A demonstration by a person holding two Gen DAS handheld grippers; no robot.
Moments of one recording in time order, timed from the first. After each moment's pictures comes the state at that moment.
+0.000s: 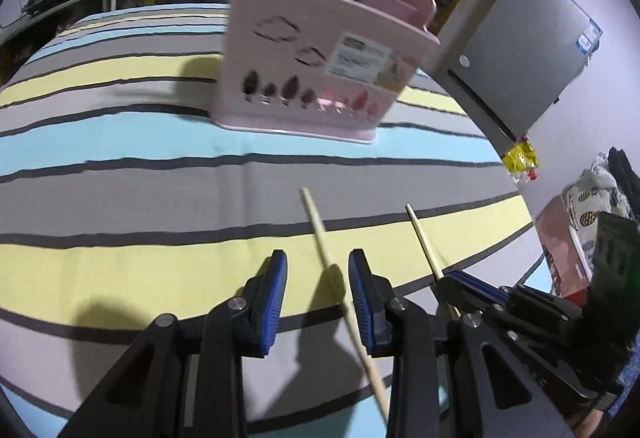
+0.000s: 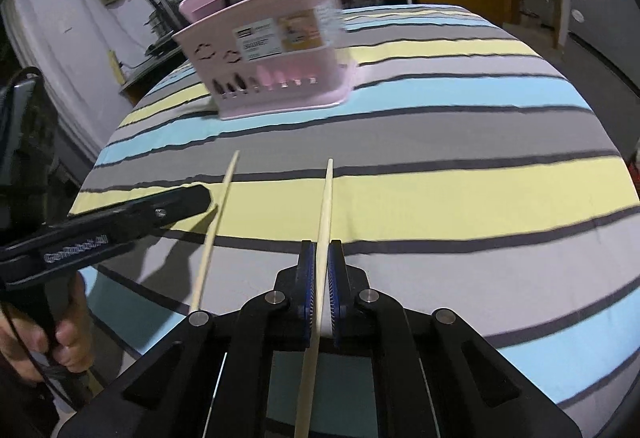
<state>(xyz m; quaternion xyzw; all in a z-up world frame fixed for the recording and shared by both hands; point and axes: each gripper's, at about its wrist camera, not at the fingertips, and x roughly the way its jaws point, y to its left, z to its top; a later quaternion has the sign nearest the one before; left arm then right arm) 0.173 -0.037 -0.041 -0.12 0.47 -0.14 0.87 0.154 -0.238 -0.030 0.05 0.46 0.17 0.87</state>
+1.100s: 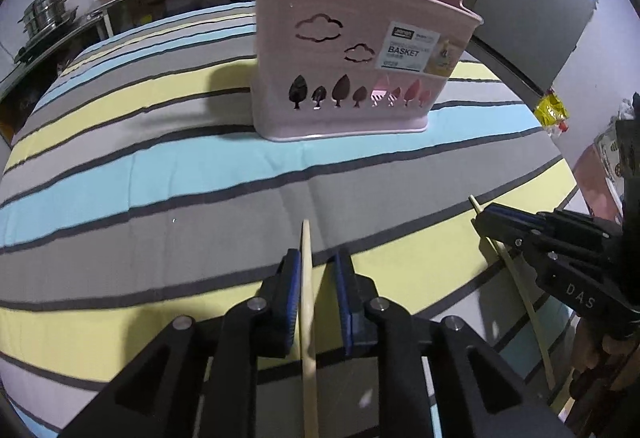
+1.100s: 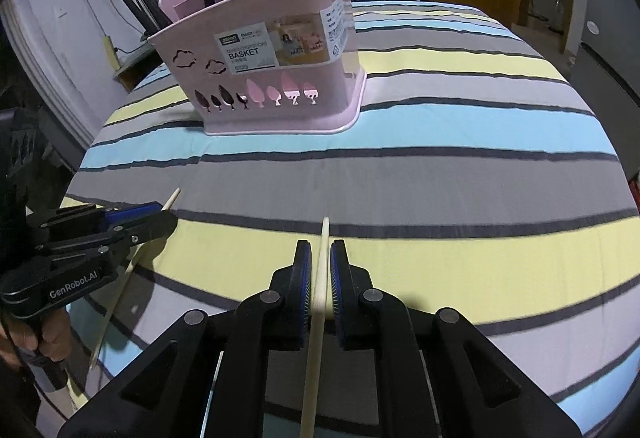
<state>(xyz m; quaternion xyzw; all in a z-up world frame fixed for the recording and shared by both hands) 0.196 -0.015 -0.040 -0.01 0.49 -0.12 0.86 0.205 -0.211 -0.030 0.00 0.49 0.18 0.86</state>
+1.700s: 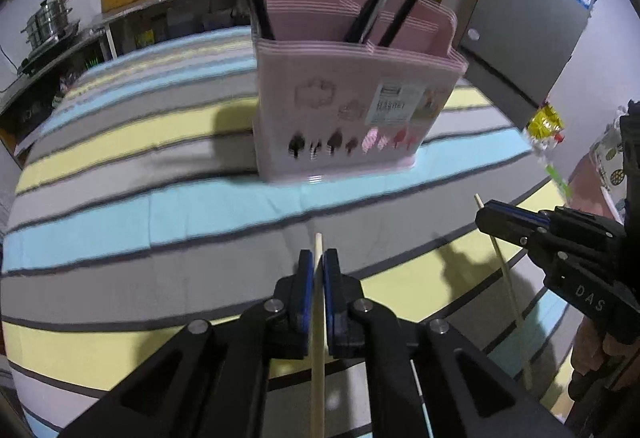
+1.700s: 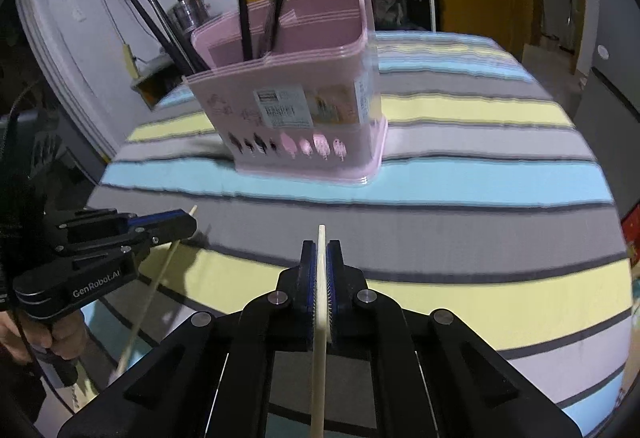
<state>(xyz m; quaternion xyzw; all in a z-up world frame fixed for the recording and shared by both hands) 0.196 -0.011 -0.001 -0.02 0.46 -0.12 0.88 0.202 -0.205 0.020 0.01 0.43 0.21 0.88</state>
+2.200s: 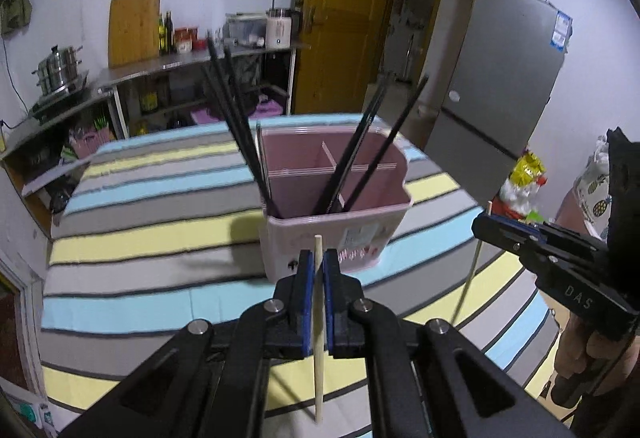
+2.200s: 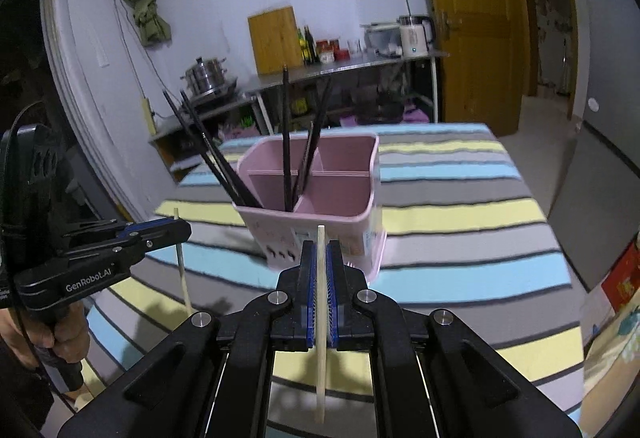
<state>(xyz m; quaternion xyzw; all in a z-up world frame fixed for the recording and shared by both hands) 0.190 0.002 0.096 -0.03 0.36 -0.13 0.92 0.198 -0.208 0.105 0.03 0.33 0.21 0.92</state>
